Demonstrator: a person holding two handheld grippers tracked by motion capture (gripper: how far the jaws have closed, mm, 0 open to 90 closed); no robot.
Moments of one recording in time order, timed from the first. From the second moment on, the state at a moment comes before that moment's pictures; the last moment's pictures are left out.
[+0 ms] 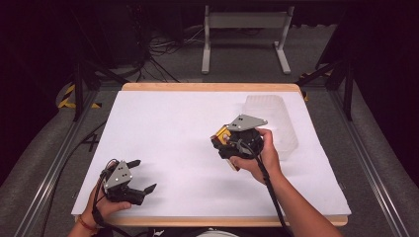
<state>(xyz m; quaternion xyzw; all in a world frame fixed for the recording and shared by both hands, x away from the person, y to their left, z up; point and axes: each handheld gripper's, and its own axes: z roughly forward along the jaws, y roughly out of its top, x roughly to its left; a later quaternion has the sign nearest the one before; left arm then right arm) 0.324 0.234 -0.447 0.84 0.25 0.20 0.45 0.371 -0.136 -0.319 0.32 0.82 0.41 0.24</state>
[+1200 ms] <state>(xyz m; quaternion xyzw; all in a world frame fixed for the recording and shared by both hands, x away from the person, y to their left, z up) 0.325 0.233 -0.449 0.84 0.25 0.20 0.44 0.437 -0.220 -0.328 0.43 0.73 0.44 0.31</state>
